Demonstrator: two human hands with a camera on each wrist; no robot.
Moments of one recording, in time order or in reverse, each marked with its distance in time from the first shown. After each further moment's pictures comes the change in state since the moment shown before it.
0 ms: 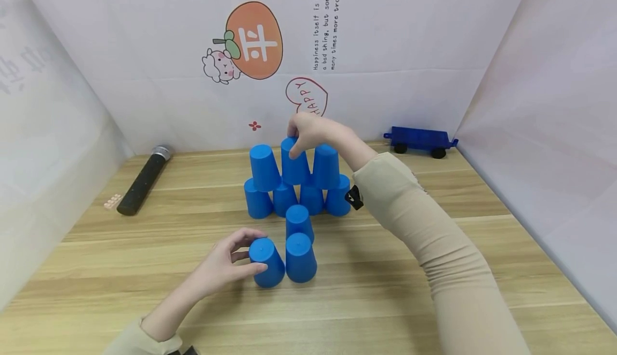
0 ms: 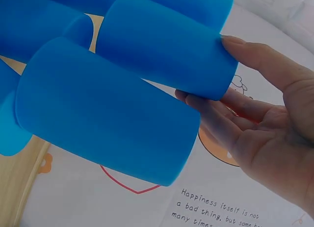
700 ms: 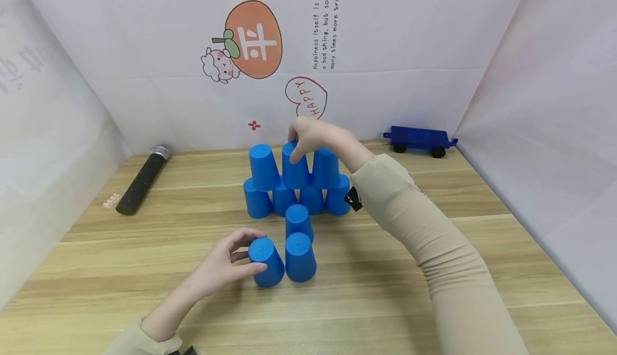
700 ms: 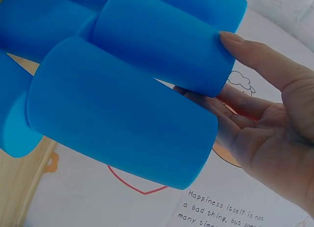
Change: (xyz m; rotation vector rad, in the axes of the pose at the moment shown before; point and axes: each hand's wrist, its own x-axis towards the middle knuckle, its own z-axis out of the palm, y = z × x) left_hand -0.001 0.001 0.000 -0.009 -0.006 -0.009; right_hand 0.002 0.002 0.007 -0.031 -0.029 -0.008
